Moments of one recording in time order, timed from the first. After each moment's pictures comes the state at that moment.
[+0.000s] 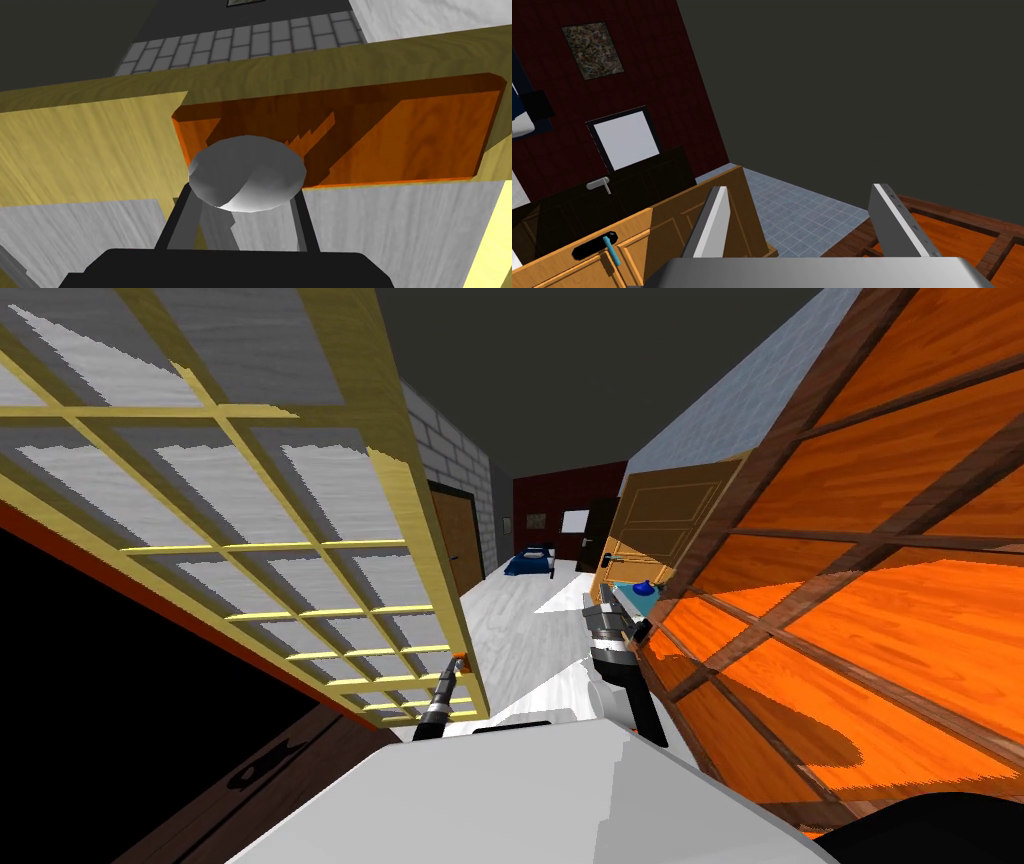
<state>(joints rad) -0.01 0.24 -0.41 -0.63 0.43 -1.07 -0.17</state>
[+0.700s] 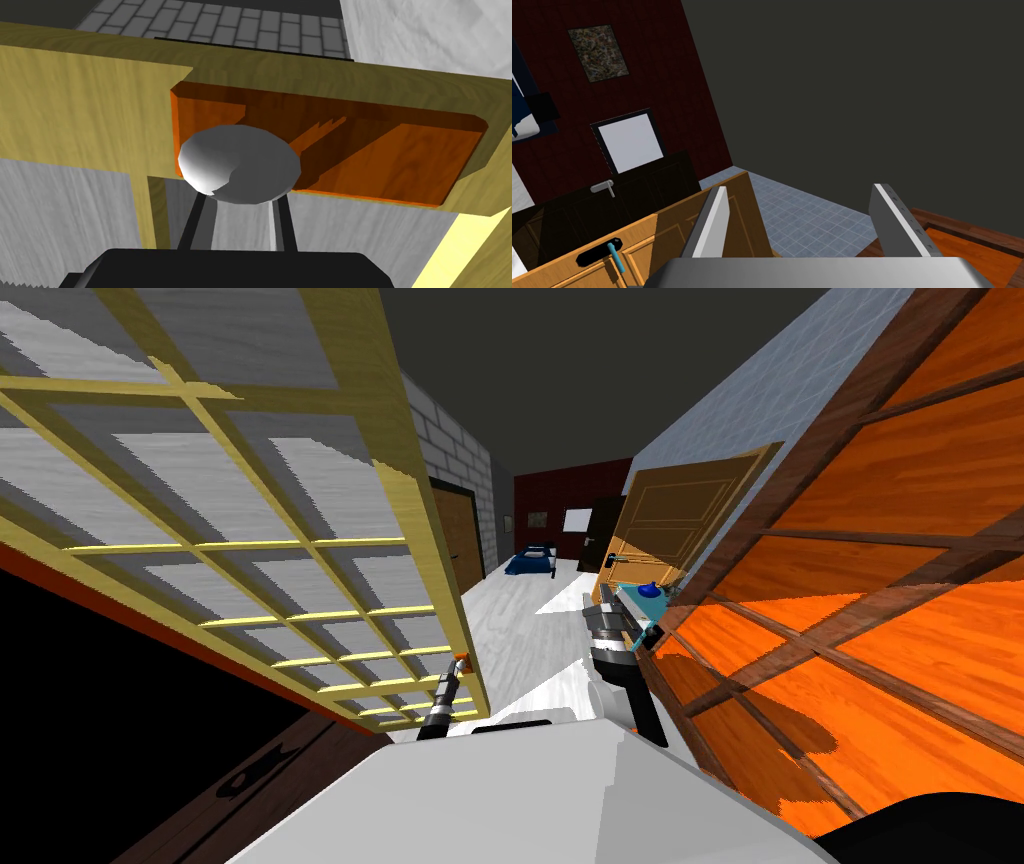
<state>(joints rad) 0.02 0.21 -0.39 -0.66 0.46 -1.05 0.00</state>
